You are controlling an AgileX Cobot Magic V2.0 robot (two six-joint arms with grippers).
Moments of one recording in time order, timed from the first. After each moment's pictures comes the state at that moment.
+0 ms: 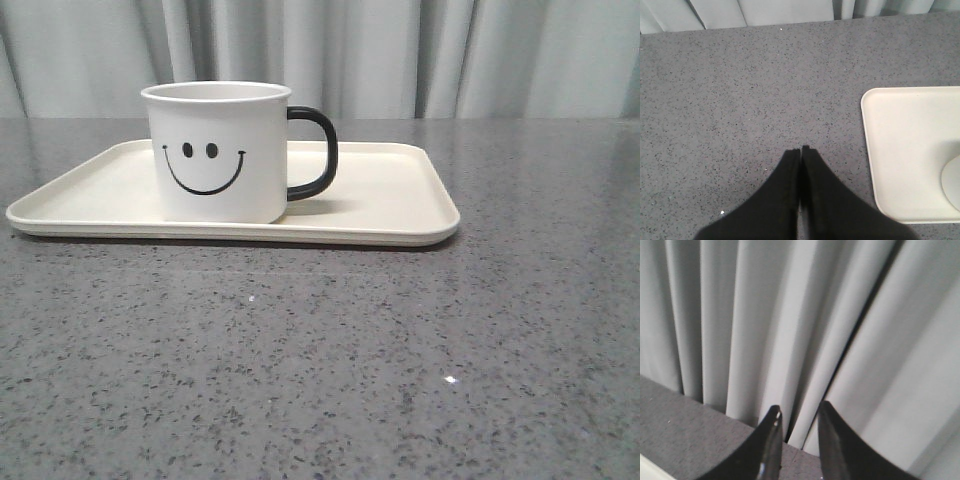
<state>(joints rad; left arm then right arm) 0.15 1.17 -1.54 -0.18 1.17 0.16 -0.36 1.54 -2.34 0.80 1.16 -0.59</state>
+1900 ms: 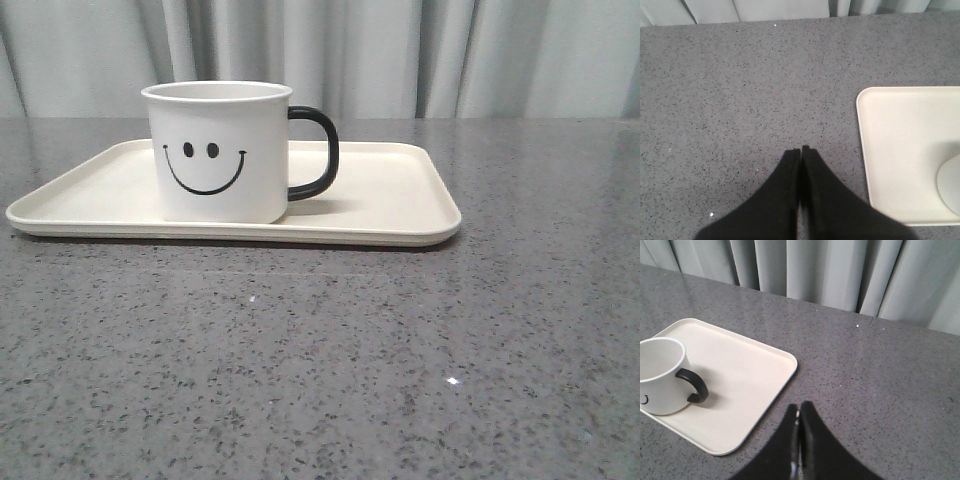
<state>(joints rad) 0.15 1.17 -1.50 -0.21 1.13 0.16 -0.41 0.77 -0.88 1.04 0.96 -1.04</state>
